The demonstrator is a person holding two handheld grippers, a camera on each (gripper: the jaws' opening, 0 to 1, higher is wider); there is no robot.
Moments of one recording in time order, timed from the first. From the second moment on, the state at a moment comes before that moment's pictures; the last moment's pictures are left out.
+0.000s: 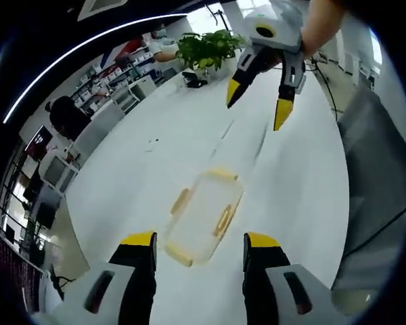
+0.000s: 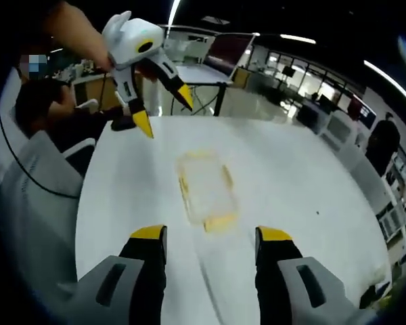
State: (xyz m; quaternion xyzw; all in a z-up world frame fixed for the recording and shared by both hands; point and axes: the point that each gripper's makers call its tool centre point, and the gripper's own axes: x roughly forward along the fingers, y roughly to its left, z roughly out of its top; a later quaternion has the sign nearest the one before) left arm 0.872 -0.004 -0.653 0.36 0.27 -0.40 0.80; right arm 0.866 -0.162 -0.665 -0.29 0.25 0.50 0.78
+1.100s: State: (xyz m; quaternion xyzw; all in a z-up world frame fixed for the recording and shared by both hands) left arm 0.917 0.021 -0.710 0.42 0.34 -0.49 0.68; right arm 0.903 -0.124 -0.712 -0.31 0.30 0.55 0.71
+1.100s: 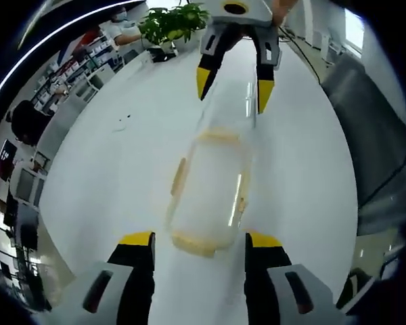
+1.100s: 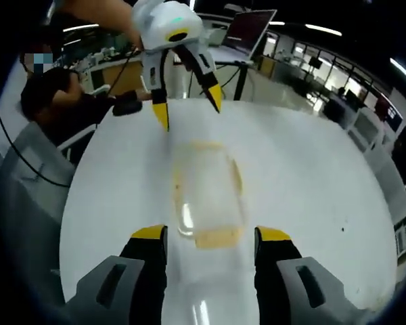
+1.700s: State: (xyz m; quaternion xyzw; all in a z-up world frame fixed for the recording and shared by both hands) left arm 0.931 0.035 -0.742 0.44 0.35 -0.55 0.62; right arm 0.913 -0.113 -0.752 -0.34 0.33 0.58 0.67
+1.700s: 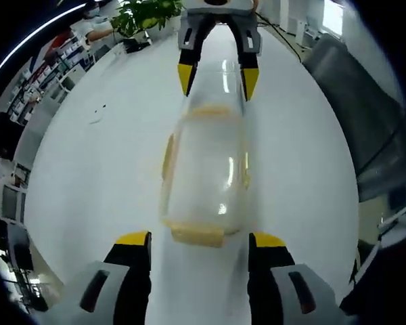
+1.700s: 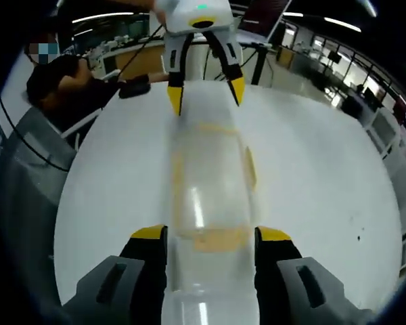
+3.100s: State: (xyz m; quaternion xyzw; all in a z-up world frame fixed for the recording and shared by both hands) left arm 0.949 0.043 -0.782 0.42 0.36 -0.59 0.58; right arm 0.915 -0.123 -0.790 -0.38 0.39 0.57 0.61
